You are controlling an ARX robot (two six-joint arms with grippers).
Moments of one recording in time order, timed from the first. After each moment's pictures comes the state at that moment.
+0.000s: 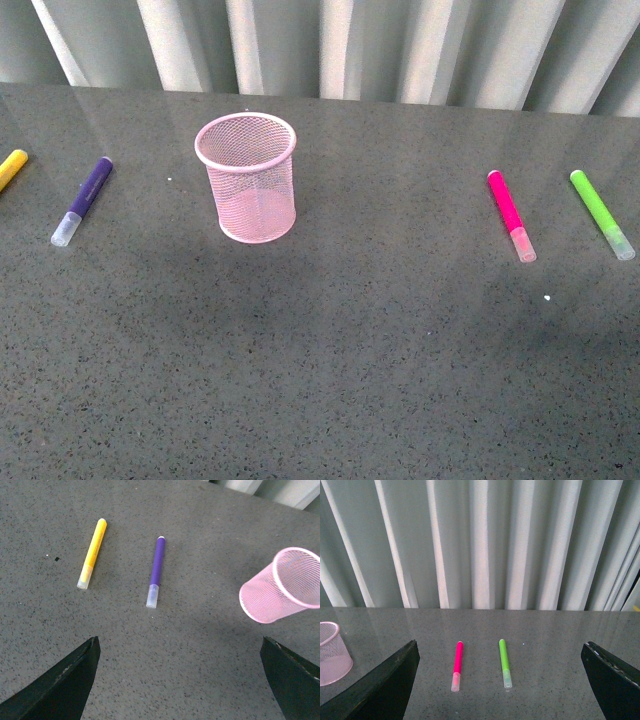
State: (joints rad) left arm 0.11 1.32 0.76 -0.14 0.08 -0.09; right arm 0.00 0.00 0.02 0.00 0.00 0.00
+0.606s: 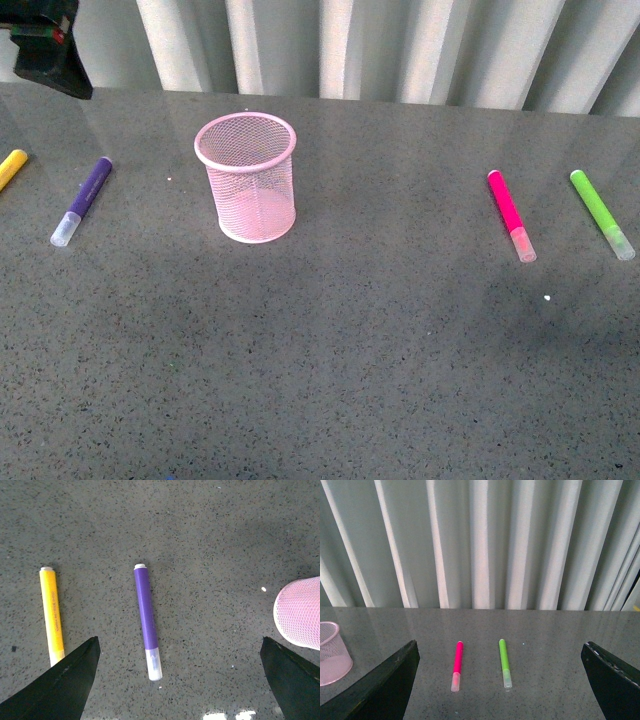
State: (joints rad) left arm 0.07 1.90 1.33 -0.38 0.08 0.16; right arm 0.00 0.00 0.02 0.00 0.00 0.00
